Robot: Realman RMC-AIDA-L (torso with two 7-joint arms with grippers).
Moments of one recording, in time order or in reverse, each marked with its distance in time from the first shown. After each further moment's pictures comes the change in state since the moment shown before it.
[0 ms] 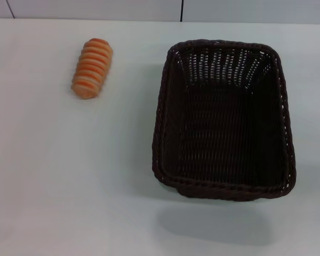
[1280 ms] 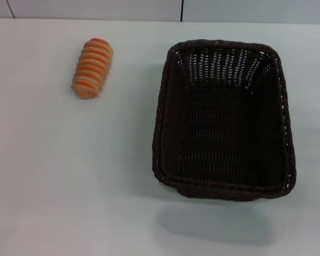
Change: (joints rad) left arm -0.013 0.000 0.000 -0.021 -0.005 -0.006 -0.002; right arm 0.078 -0.007 -0.574 -0.427 0.205 -1.024 -0.365
